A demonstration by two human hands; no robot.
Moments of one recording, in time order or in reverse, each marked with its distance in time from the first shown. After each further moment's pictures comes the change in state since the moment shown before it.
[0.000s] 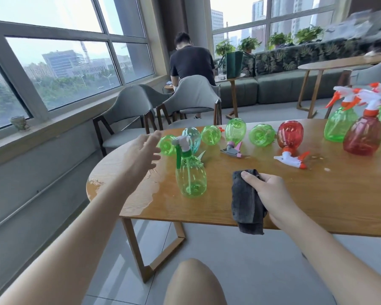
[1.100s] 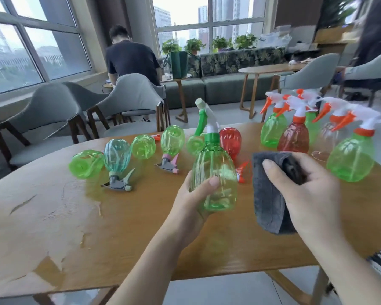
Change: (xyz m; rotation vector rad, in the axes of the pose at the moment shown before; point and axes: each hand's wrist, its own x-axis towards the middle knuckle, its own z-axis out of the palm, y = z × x) left_hand -0.017 0.020 0.262 -0.935 -0.661 -0.179; right_hand 0.009 -0.030 -0.137 -0.135 0.446 -0.596
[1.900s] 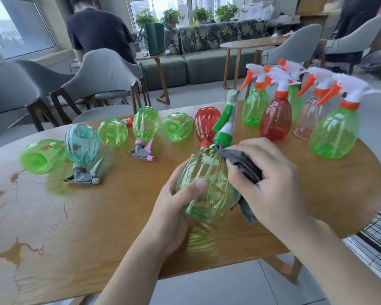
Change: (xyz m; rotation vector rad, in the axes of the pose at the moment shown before) left_hand -0.005 -0.019 0.011 -0.012 -0.062 -0.032; right_hand 0.010 0.044 0.003 -0.386 -0.171 -0.491
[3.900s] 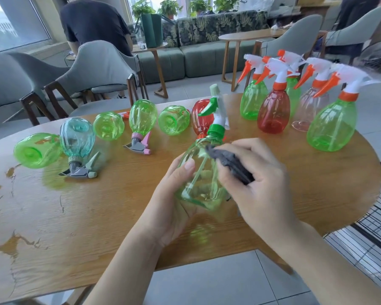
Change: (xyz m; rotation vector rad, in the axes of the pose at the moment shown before) left_hand 0.002 0.006 0.003 -0.090 -0.037 -0.103; right_hand -0.011 -0.013 0.008 0.079 0.035 0.105
